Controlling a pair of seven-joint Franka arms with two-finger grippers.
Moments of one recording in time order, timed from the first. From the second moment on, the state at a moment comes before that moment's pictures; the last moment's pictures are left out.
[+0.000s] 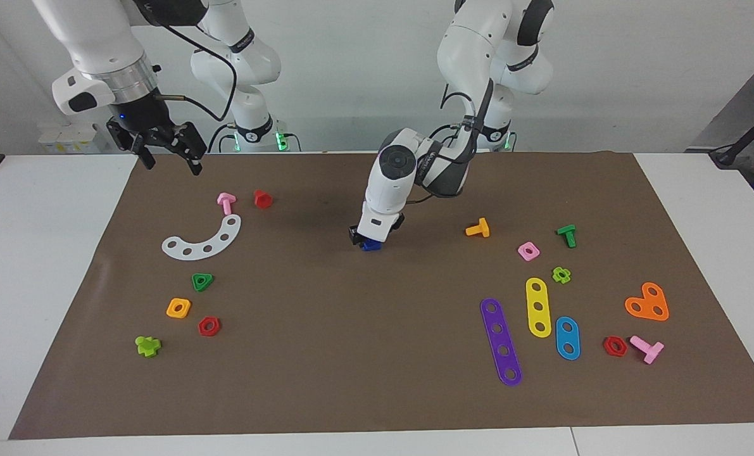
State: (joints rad) left arm -0.71 0.44 -0.01 -1.74 -0.23 2.16 -0.96; right arm 0.02 -0.04 -0.01 -1.59 0.02 1.59 0.24
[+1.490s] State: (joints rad) left arm -0.08 0.06 0.06 -1.59 0.00 1.71 0.02; right arm 0.02 -0.04 -0.01 -1.59 0.02 1.59 0.24
